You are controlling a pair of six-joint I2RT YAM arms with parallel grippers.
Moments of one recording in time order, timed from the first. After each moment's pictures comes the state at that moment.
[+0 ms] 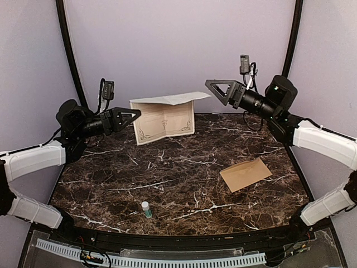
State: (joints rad) left arm -0.44 1.24 0.77 0.77 0.89 -0.72; right arm 0.62 1.34 1.06 0.55 -0.53 0.58
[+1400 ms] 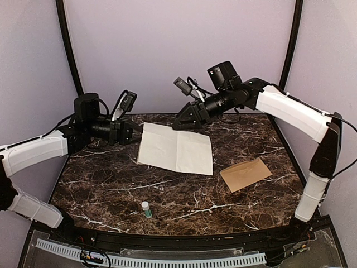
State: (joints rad) left arm -0.52 1.28 0.94 0.18 1.16 -0.38; right arm 0.75 1.79 1.81 -0.67 -0.94 -0.09
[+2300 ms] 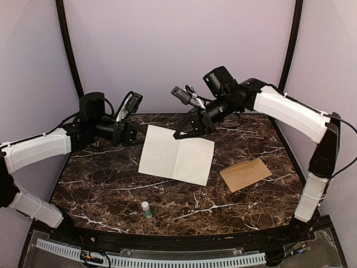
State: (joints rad) left arm -0.56 1.33 0.98 0.13 1.19 -0.35; right arm 0.78 1.81 1.83 -0.85 -1.06 -0.23
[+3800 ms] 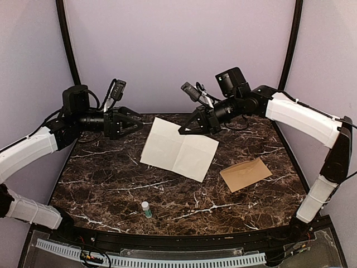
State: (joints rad) left arm -0.48 1.19 1.02 0.01 1.00 -0.28; right arm 0.75 1.67 1.62 -0.60 -1.03 -0.10
